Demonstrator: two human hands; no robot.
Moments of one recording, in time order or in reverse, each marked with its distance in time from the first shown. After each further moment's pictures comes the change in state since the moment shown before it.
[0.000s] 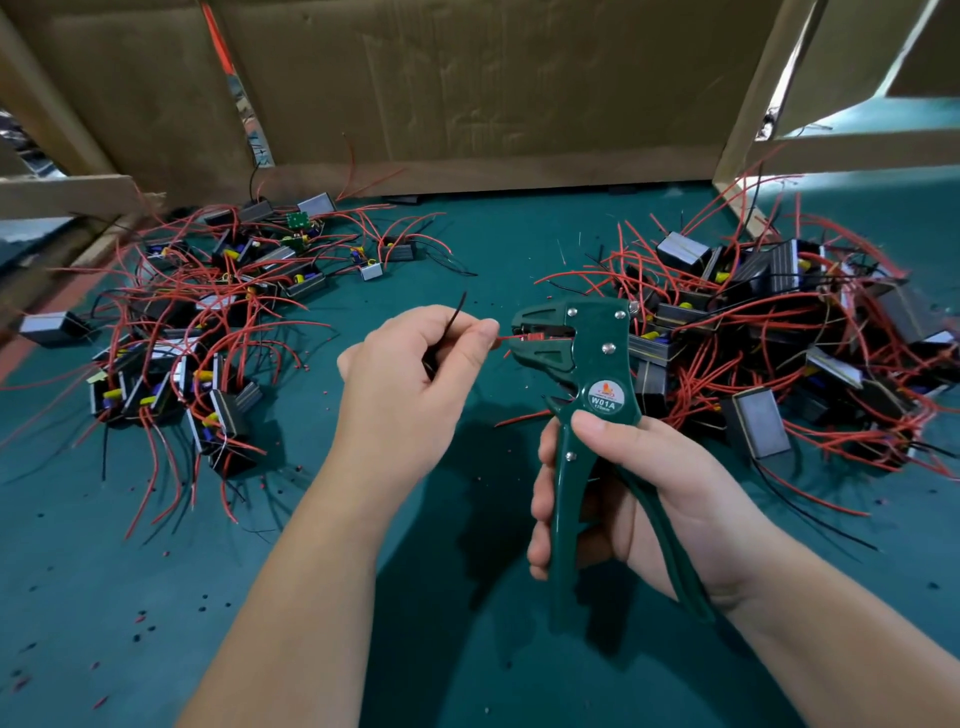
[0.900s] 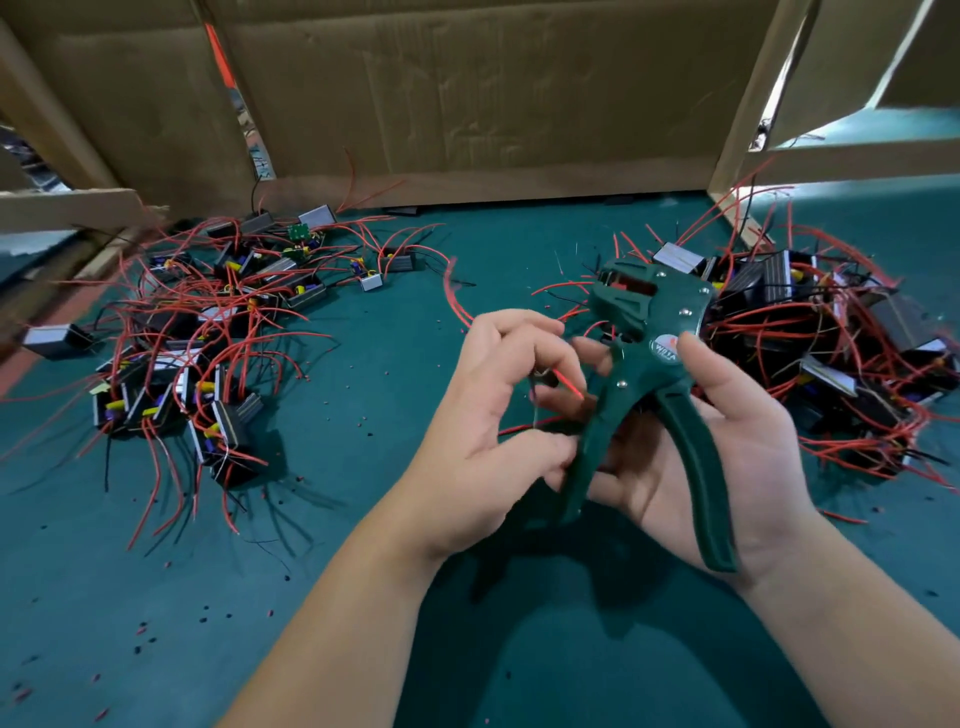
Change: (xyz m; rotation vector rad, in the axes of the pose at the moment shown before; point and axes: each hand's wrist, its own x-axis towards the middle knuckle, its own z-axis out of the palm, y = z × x) left_hand -0.021 0.017 0.019 -0.519 -0.428 0.150; right_hand 0.002 -0.022 -0.014 0.326 -0.031 -0.105
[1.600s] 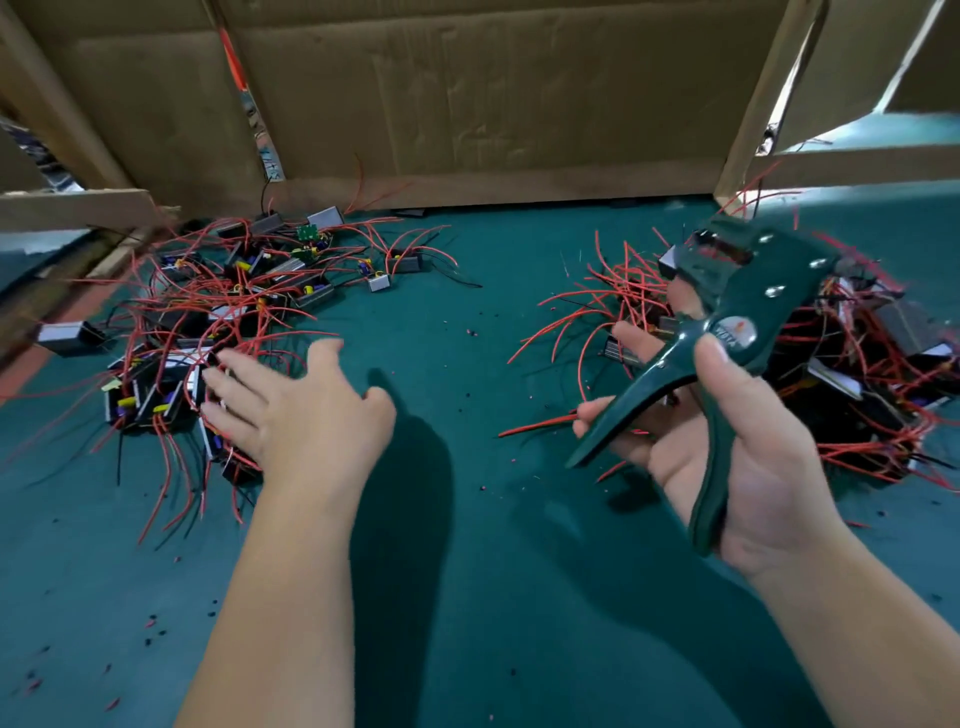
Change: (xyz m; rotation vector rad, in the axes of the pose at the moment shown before) left_hand -0.005 -0.025 -0.072 1.140 0.563 -0.963; right_hand 0.000 0.005 -0.009 -0.269 0.190 -0.449
